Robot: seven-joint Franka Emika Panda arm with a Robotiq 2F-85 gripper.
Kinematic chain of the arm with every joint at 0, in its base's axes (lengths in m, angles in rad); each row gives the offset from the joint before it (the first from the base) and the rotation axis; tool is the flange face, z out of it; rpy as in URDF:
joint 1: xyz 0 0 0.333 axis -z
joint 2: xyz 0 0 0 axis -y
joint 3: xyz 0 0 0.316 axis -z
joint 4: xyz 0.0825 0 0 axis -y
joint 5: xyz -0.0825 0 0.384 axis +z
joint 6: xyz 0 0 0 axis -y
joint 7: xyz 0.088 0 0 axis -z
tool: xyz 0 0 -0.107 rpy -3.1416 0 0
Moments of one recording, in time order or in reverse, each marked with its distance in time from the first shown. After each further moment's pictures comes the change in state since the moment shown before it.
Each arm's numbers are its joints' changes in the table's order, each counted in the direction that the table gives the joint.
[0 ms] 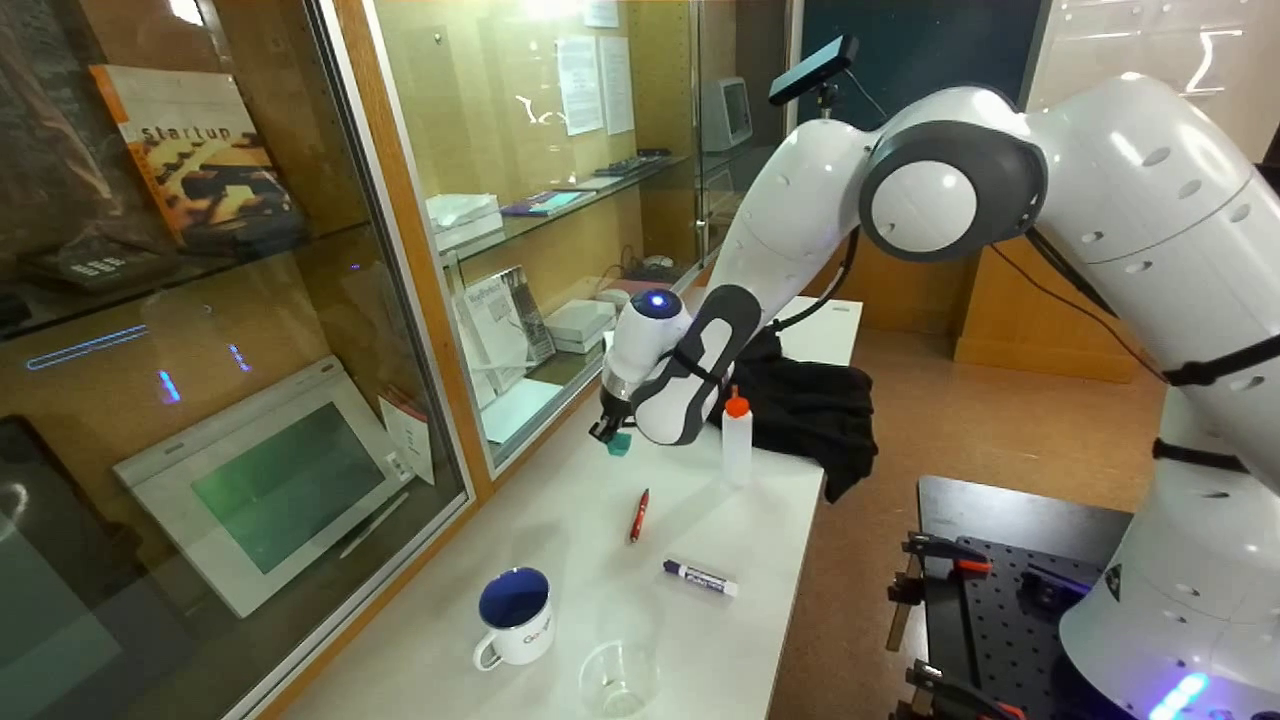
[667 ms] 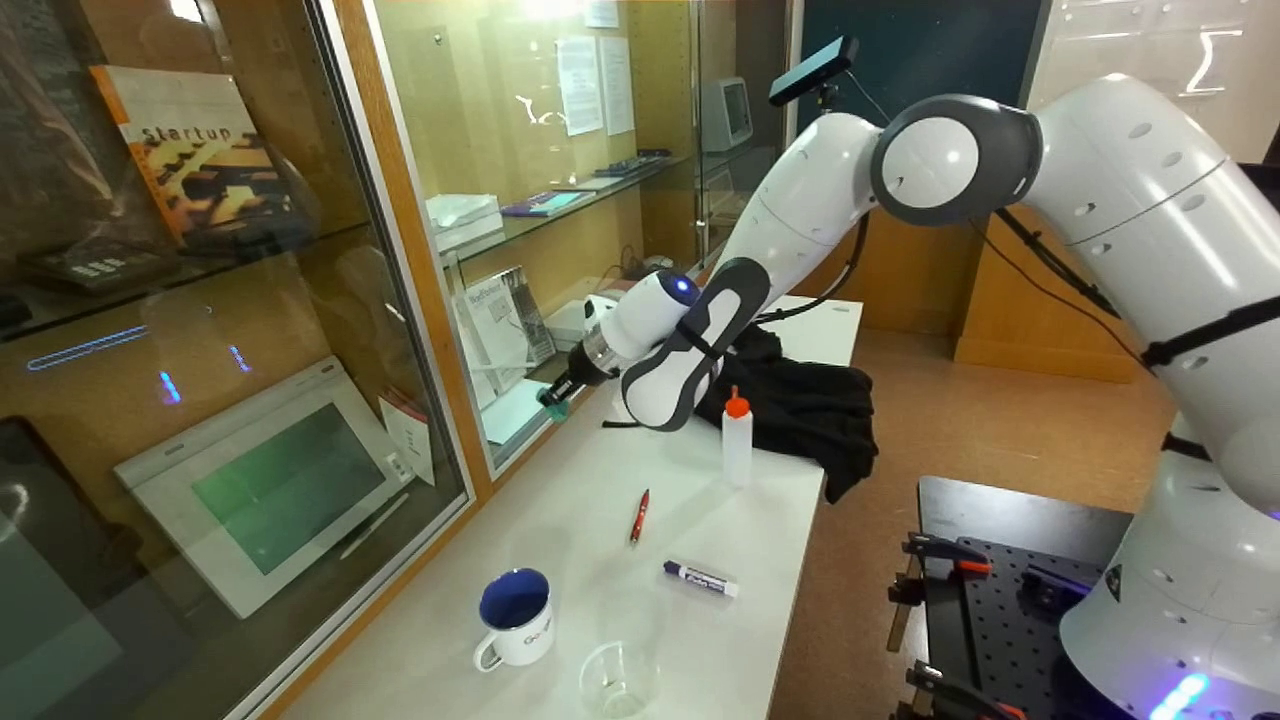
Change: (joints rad) arm 0.327 -0.008 -0.381 0.063 -0.126 0.329 -0.134
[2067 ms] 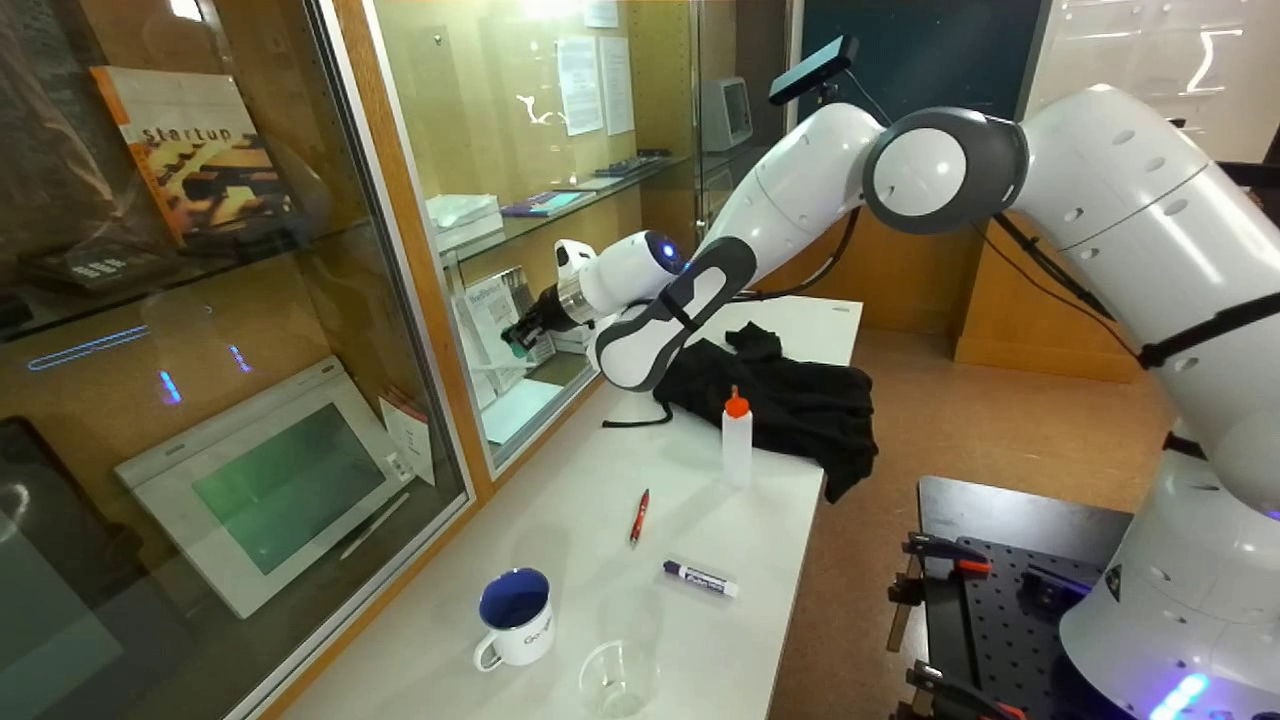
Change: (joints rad) arm 0.025 -0.041 -0.024 0.223 -0.103 0.037 -0.153
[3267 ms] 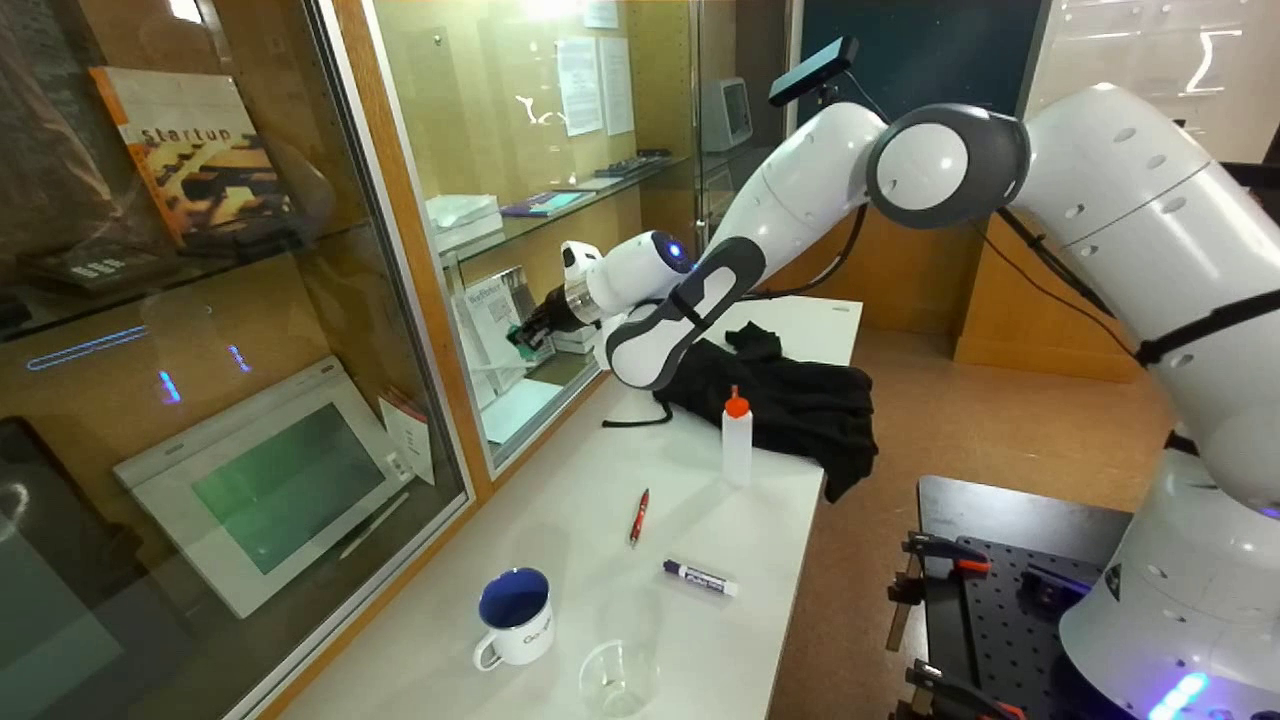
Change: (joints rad) arm 0.048 0.004 -0.032 -0.020 -0.072 -0.001 0.036
